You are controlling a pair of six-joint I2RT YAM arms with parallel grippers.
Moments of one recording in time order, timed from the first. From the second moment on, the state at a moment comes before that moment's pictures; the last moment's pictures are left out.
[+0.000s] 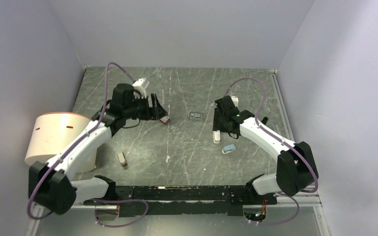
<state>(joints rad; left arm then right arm) -0.40 1.26 0.99 -0.29 0.32 -0.45 0.49 1.40 0.95 -0.57 0.29 0.50</state>
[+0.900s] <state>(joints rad) -0.71 1.42 0.64 0.10 0.38 -0.77 0.51 1.39 0.79 -0.47 0.12 0.50</state>
